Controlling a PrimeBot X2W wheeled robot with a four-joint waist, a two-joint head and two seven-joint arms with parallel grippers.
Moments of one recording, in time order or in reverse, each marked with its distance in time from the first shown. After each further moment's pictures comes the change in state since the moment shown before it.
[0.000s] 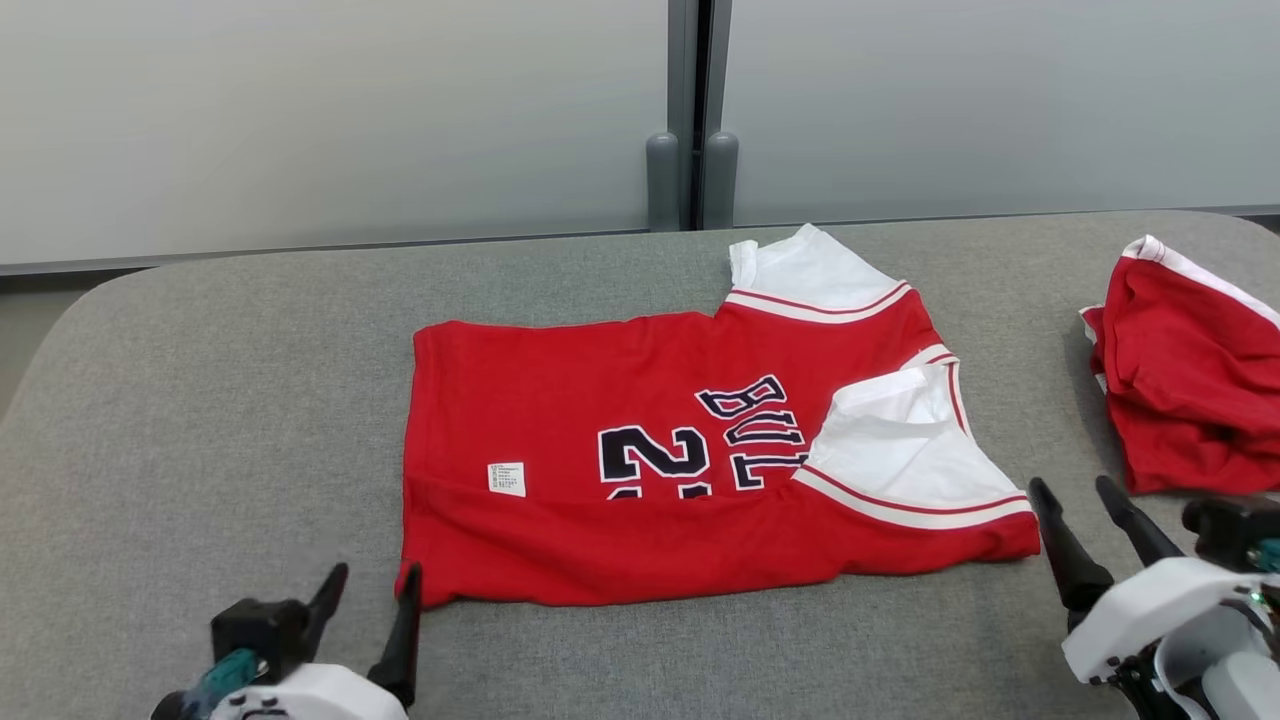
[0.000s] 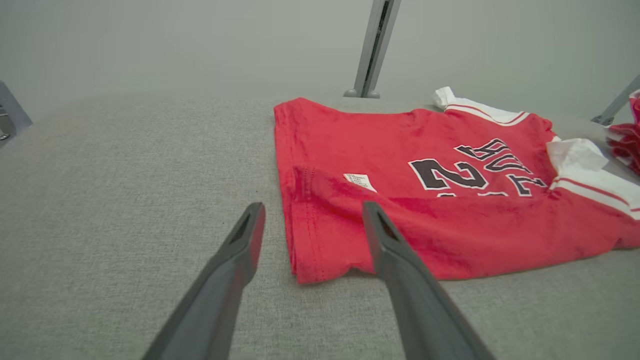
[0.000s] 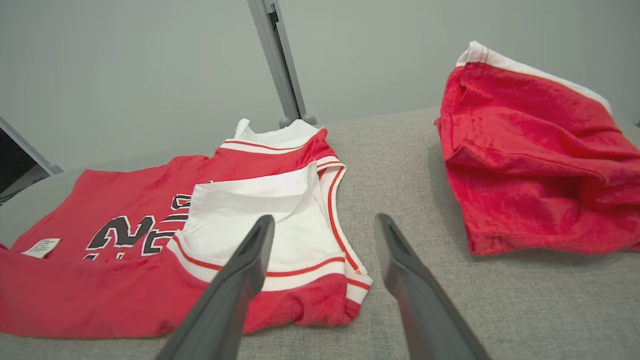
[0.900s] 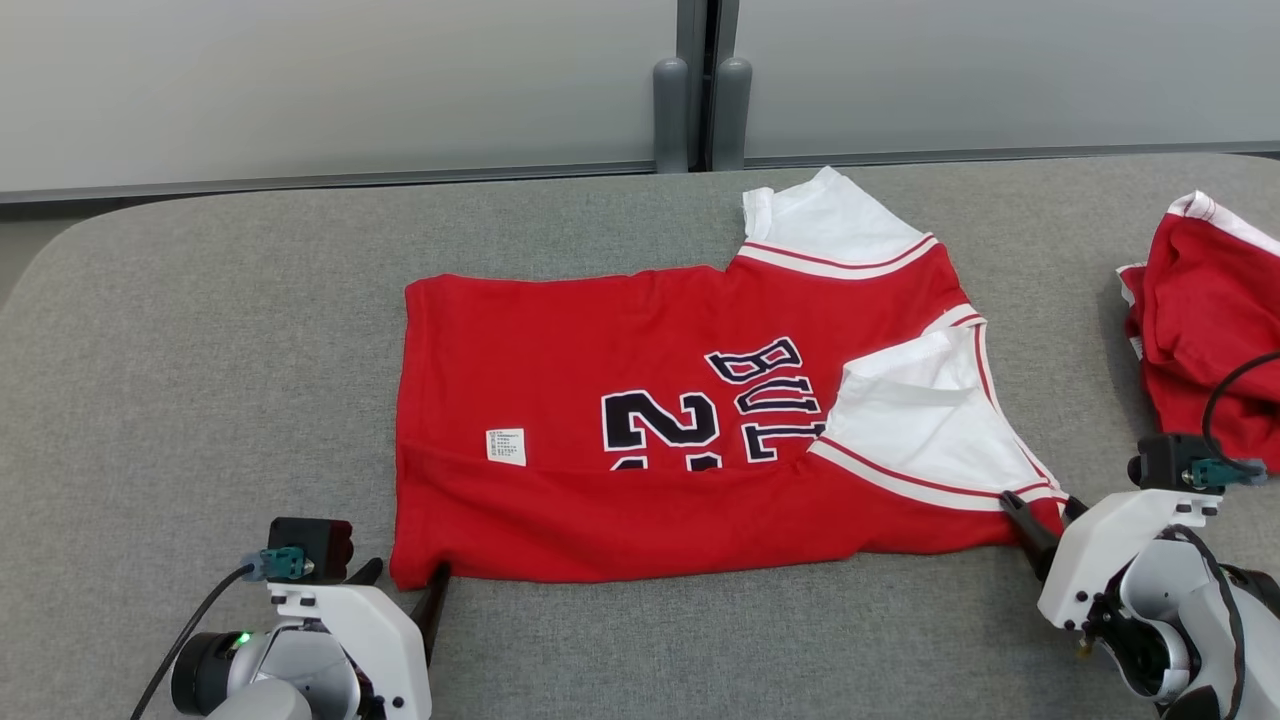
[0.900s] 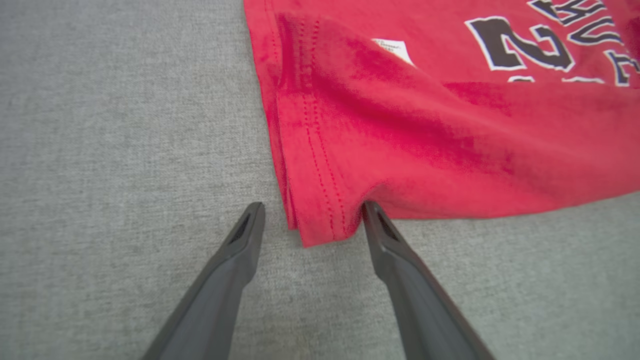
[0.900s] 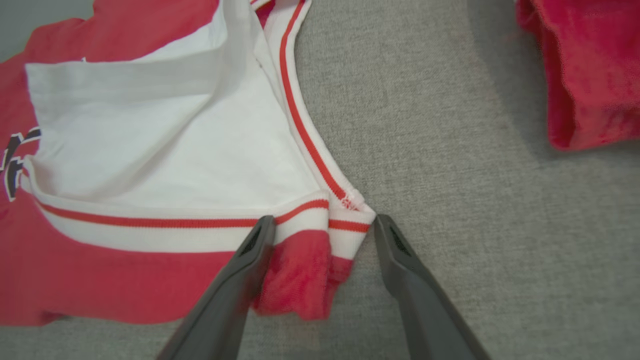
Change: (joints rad) left arm -0.199 -0.025 -0.104 0.188 -0.073 -0.095 0.353; right arm -0.198 0.085 -0.017 0.280 -0.012 0.000 0.356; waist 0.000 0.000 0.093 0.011
